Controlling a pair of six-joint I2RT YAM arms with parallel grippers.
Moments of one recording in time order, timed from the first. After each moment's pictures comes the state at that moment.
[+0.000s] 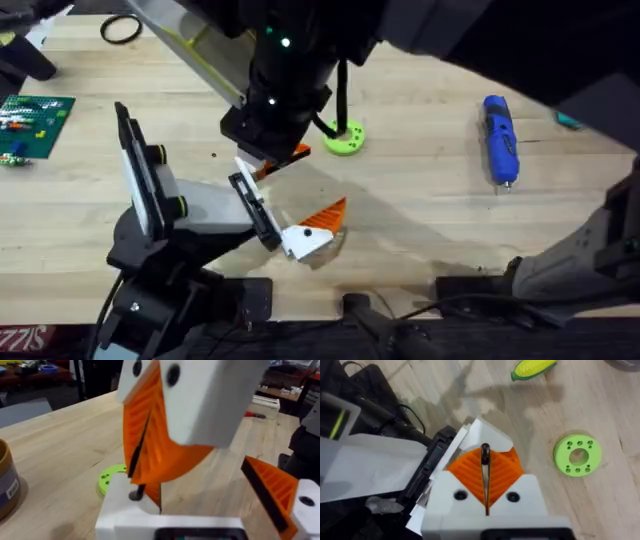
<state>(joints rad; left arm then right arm) -0.33 0.00 0.01 -0.06 0.71 -0.06 1.03 1.88 2.01 -1.37 -0.10 -0.03</state>
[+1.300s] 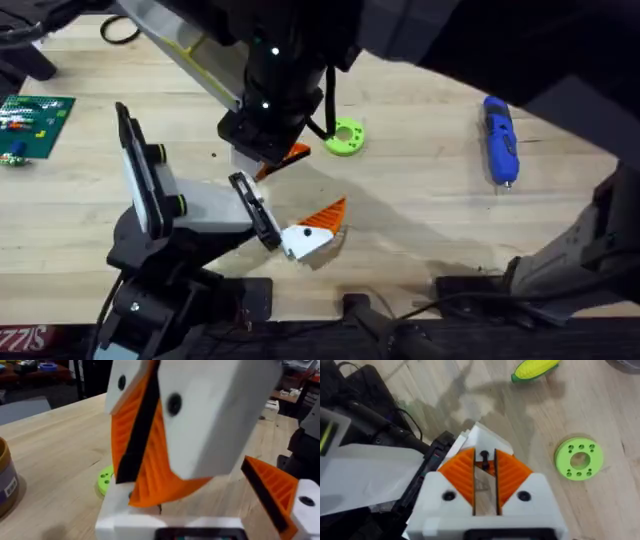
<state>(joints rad) -0.33 0.00 0.01 -0.06 0.71 -0.08 1.03 1.91 2.02 -1.35 -0.10 -0.02</state>
